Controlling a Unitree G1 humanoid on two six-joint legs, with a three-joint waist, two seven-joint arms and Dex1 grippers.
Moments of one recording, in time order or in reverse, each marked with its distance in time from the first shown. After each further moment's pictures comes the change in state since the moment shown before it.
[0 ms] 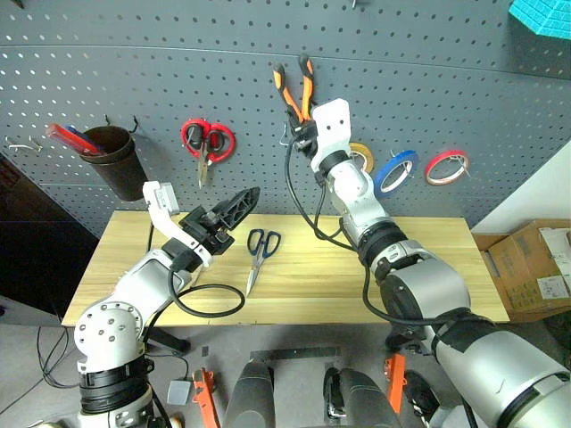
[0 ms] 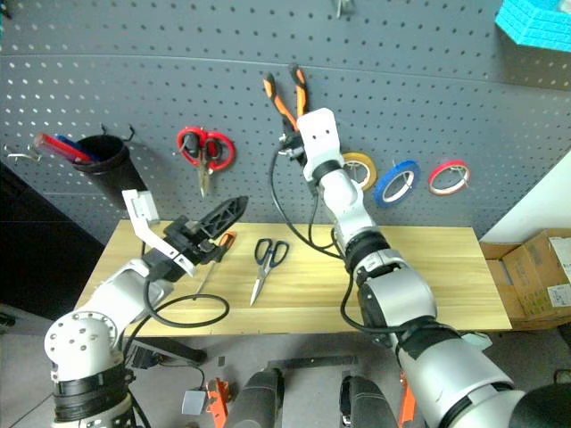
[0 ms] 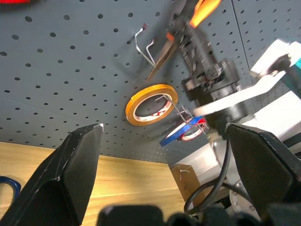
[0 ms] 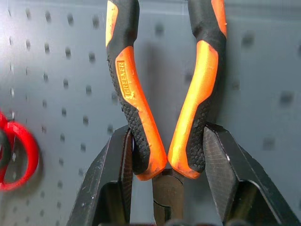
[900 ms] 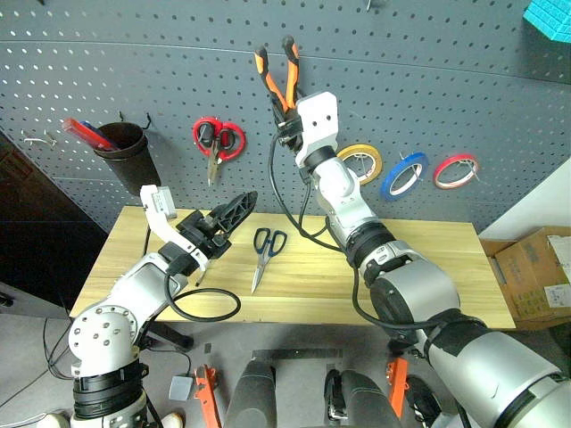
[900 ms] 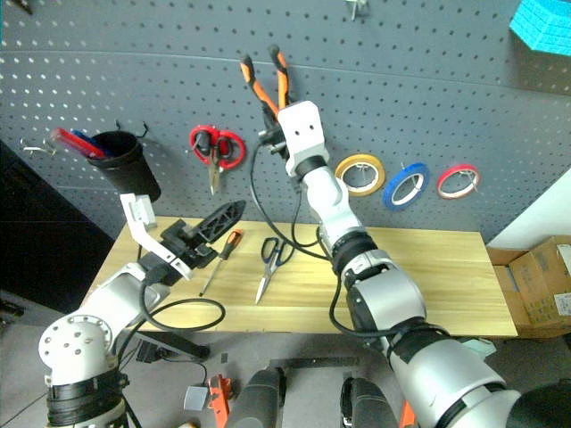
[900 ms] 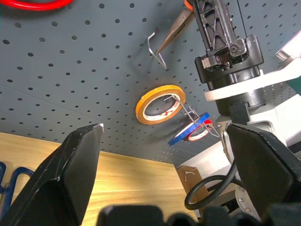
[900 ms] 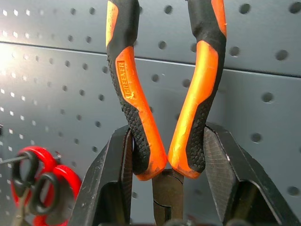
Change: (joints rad) left arm 0.029 0.021 -0.001 -0.003 -0.021 -0.002 0.003; right arm 0.001 0.055 0.003 -0.003 -0.004 -0.031 -0.044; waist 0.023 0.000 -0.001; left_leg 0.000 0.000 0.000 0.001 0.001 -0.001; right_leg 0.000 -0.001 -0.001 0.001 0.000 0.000
